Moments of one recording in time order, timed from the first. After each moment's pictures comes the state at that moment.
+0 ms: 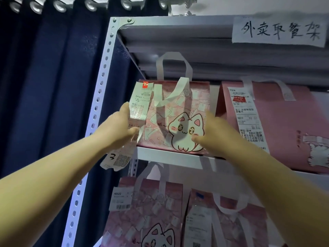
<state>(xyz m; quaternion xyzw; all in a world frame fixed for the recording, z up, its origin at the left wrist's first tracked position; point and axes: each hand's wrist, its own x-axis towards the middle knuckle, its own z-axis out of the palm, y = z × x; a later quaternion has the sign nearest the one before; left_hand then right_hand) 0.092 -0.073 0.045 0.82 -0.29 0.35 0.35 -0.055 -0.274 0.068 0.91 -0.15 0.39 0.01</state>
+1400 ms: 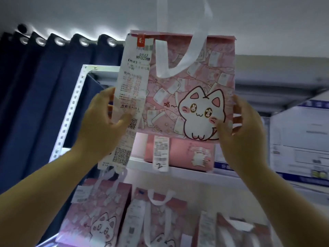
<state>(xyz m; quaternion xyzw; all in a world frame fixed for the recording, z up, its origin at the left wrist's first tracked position) -0.217 -0.141 0.061 0.55 -0.37 0.50 0.56 -0.341 -0.372 0.076 0.68 0.04 0.73 -0.08</state>
